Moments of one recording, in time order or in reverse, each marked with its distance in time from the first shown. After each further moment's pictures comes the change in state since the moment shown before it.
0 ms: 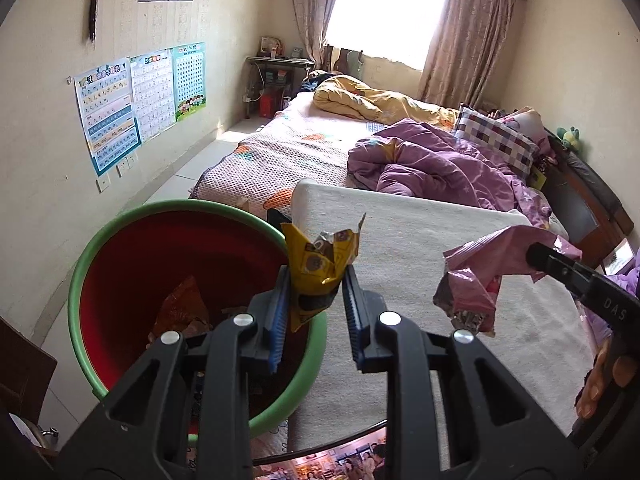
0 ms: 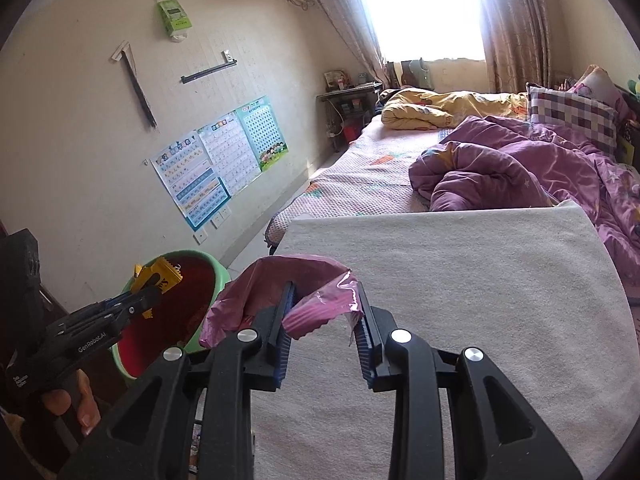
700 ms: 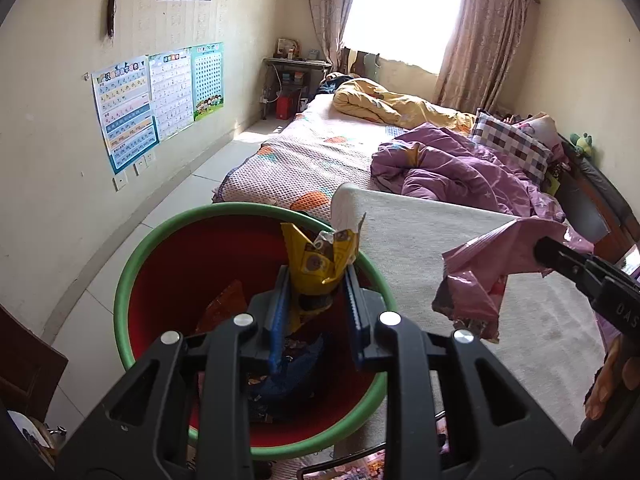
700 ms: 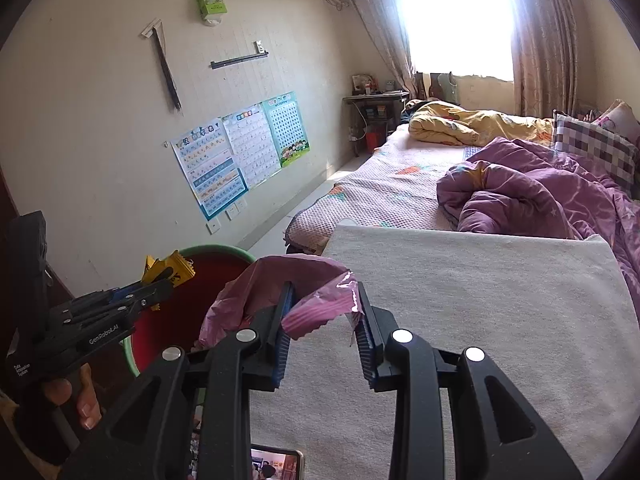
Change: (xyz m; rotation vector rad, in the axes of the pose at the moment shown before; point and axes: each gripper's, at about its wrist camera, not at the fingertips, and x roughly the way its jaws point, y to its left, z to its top) left arm -0.004 0.050 0.004 -0.017 -0.003 0.044; right arm 0.025 0.062 0.002 -0.105 -0.005 0.024
